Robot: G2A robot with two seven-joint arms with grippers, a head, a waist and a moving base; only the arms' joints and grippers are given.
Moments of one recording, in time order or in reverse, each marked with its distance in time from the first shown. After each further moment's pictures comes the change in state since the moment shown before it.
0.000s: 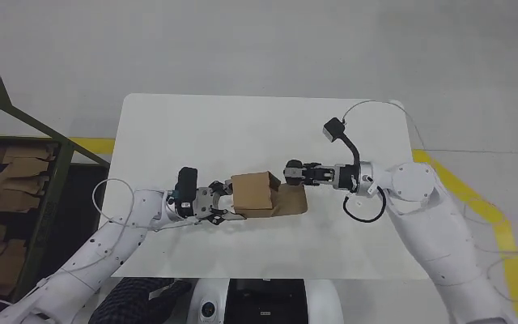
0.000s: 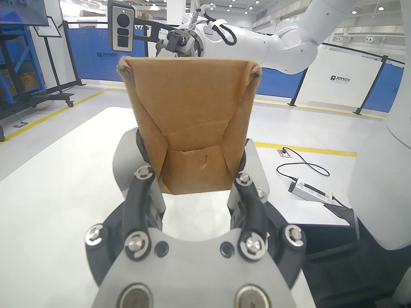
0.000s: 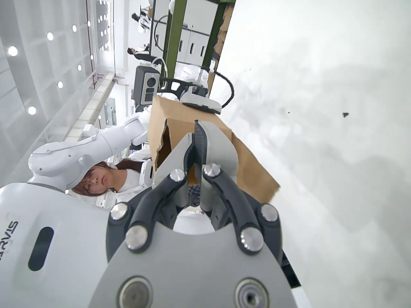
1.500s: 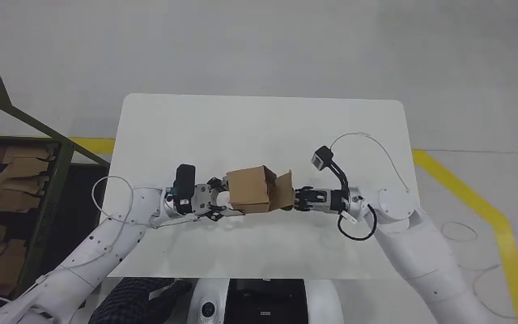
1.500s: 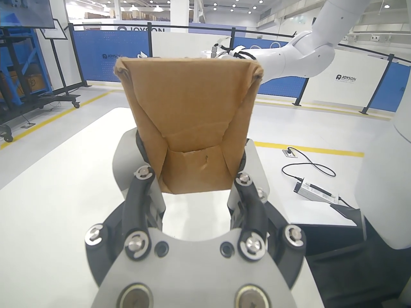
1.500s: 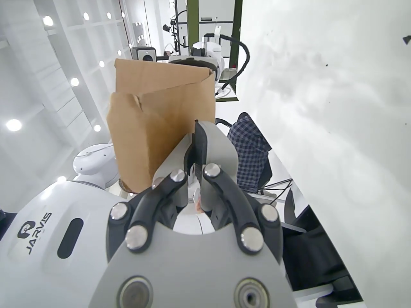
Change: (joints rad) left arm -0.027 0.005 0.018 0.023 0.004 0.017 0.017; right arm -0.078 -0.022 -0.111 0.087 0.186 0.002 0.024
